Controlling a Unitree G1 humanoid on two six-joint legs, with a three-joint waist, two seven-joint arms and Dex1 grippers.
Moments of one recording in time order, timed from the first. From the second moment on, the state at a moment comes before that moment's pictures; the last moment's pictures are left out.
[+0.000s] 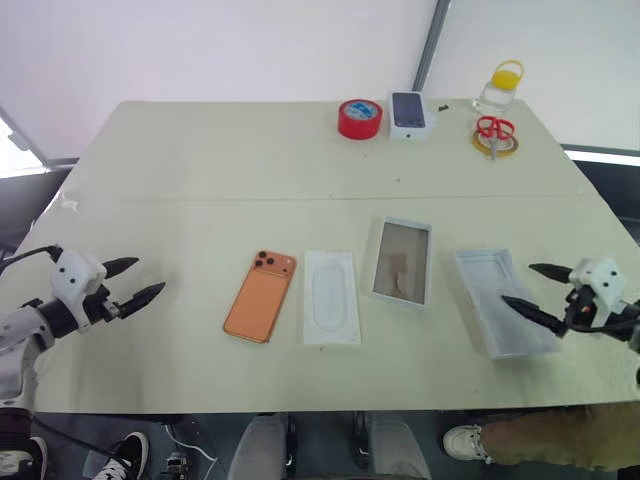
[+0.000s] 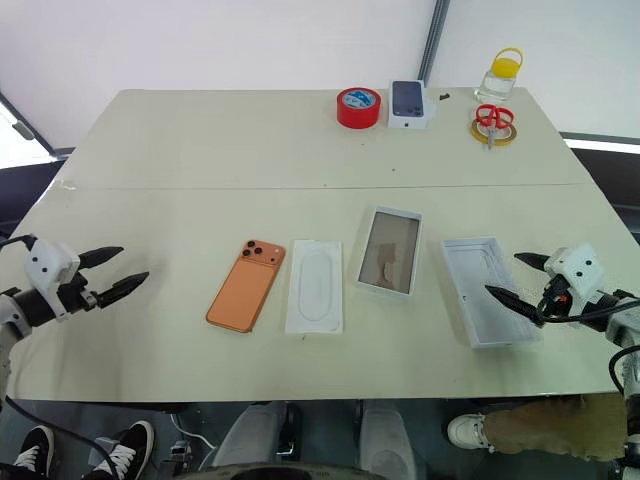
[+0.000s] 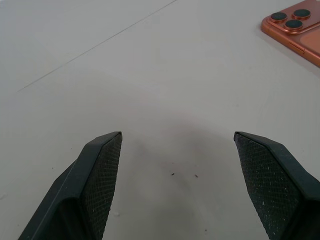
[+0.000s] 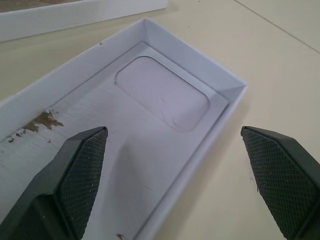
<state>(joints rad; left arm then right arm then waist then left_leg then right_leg) -0.07 0.83 0.34 0.38 -0.36 -0.12 -1.03 -0.10 -0.89 -0.31 0.51 0.32 -0.15 1.12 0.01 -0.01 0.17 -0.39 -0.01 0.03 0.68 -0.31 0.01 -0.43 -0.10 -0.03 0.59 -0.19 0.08</state>
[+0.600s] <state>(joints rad) -0.12 0.82 0.33 0.40 -0.32 -0.18 -1.02 -0.10 -0.89 -0.30 0.51 0.32 -0.15 1.10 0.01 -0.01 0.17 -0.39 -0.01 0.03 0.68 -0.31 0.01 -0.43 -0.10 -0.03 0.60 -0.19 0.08</state>
